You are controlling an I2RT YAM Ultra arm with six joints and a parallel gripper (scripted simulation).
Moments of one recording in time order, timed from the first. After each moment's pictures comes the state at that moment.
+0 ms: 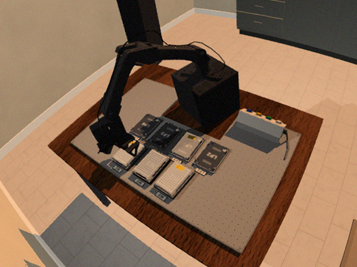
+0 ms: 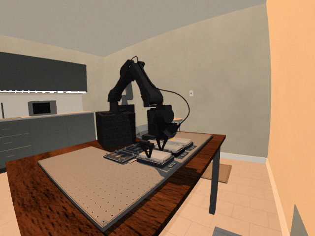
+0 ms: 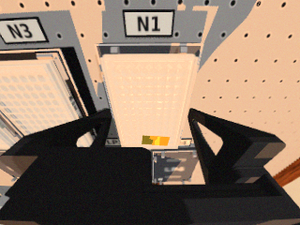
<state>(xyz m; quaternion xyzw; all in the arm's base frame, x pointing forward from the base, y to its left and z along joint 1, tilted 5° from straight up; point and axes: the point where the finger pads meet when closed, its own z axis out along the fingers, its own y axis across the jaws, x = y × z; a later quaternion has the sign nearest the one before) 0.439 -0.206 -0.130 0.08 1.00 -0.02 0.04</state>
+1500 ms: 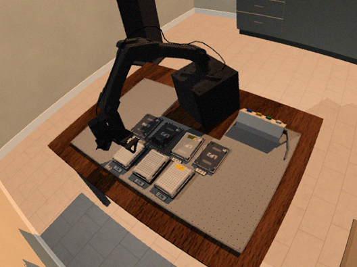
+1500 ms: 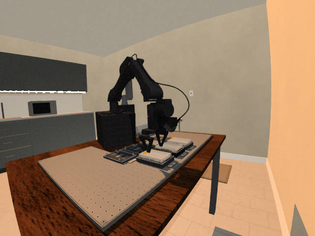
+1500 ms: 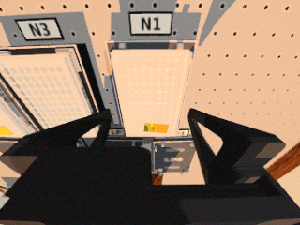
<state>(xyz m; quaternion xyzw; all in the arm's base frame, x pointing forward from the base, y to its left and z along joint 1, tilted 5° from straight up) 0.436 -0.203 -0.107 0.07 1.00 -0.02 0.04</state>
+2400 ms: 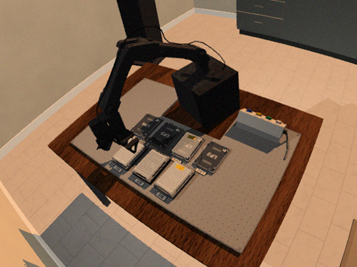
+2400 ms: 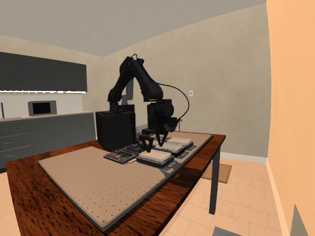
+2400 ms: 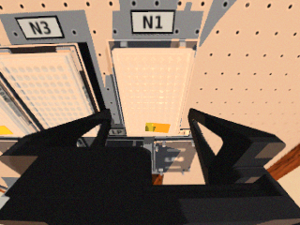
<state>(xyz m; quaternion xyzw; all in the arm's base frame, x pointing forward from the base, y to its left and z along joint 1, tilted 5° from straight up) 0.435 -0.201 -0.107 0.07 1.00 -0.02 0.04</state>
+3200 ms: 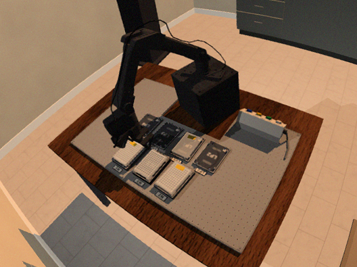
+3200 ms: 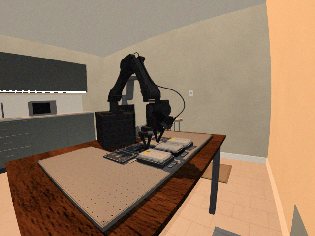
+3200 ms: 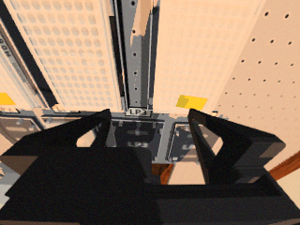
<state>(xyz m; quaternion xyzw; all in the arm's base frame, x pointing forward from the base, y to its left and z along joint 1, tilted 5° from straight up) 0.396 -0.150 -0.111 0.05 1.00 -0.01 0.02</state>
